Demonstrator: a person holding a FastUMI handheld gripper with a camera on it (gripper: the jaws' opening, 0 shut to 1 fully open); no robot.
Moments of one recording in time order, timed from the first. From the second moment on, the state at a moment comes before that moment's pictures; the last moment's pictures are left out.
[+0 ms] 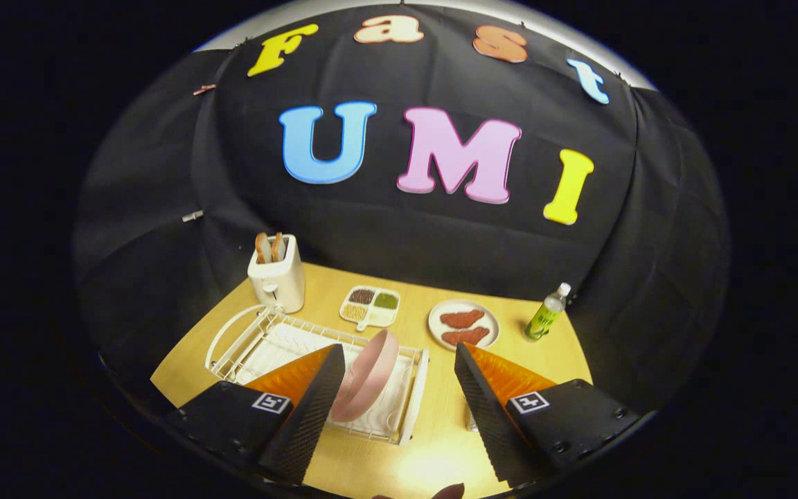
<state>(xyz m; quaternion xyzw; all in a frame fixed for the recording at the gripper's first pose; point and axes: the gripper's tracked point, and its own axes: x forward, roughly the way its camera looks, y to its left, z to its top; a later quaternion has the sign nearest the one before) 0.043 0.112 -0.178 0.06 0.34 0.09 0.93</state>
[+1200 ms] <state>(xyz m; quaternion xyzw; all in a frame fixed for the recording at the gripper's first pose) 0.079 0.143 -0.330 0.07 0.55 -0.06 0.83</state>
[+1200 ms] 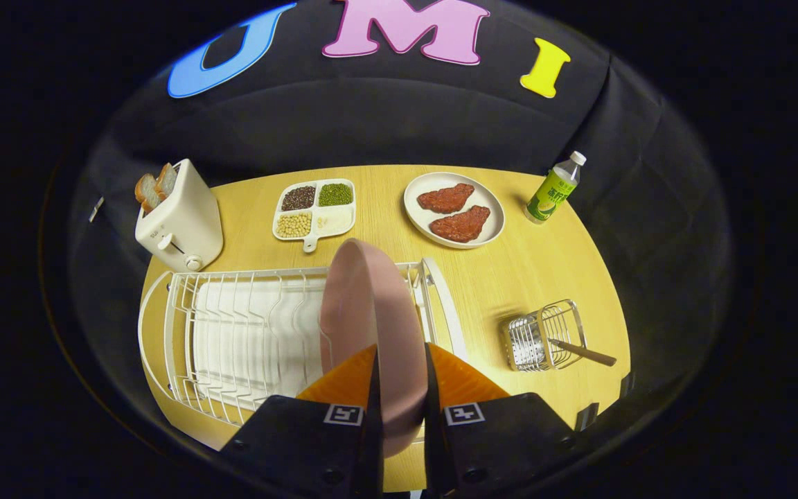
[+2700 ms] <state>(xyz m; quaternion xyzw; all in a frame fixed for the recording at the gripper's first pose) -0.121 0.122 -0.275 0.28 0.56 0.10 0.77</state>
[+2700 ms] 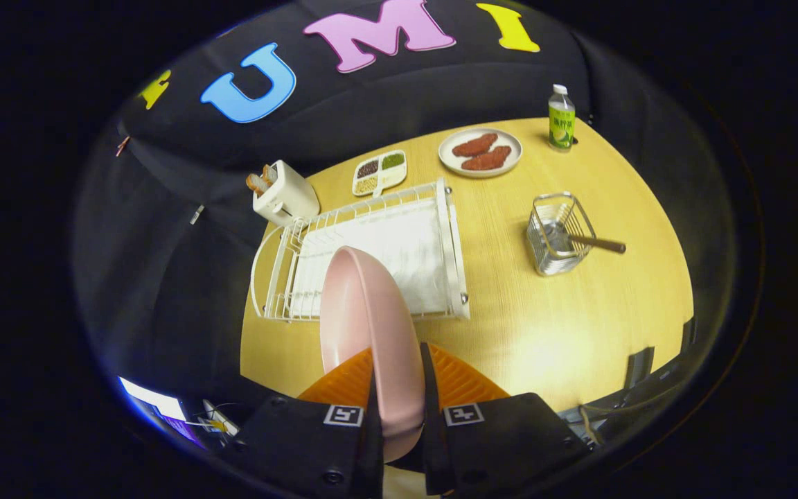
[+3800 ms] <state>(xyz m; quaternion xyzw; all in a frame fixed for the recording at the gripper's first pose) -0.174 0.187 -0.418 0.41 0.61 0.10 0.67</state>
